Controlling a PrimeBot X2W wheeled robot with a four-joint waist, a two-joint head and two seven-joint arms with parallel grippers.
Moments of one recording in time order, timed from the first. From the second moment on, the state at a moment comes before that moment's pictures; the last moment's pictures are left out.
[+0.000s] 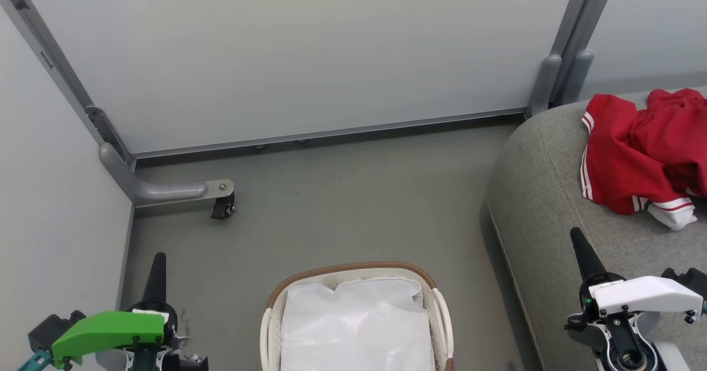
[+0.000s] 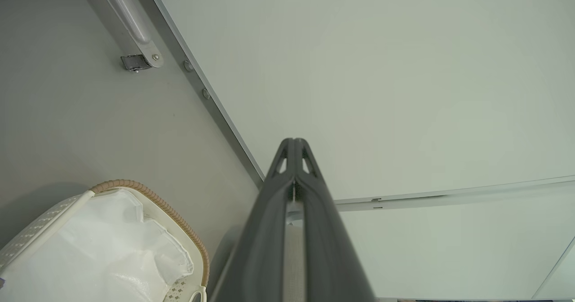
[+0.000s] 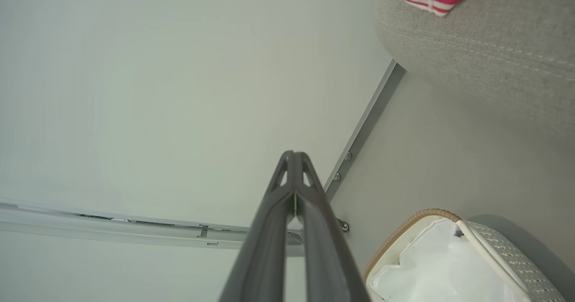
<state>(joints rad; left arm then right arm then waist) -0.08 0.05 0.07 0.30 -1.33 -0.12 0.03 -0.12 -0.04 -0.09 0.30 1.29 0.13 0.03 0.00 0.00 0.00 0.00</state>
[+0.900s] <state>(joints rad) -0.09 0.05 0.10 0.26 -1.52 -0.12 0.09 -0.11 -0.05 -0.11 0.26 1.51 0.13 0.09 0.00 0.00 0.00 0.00</state>
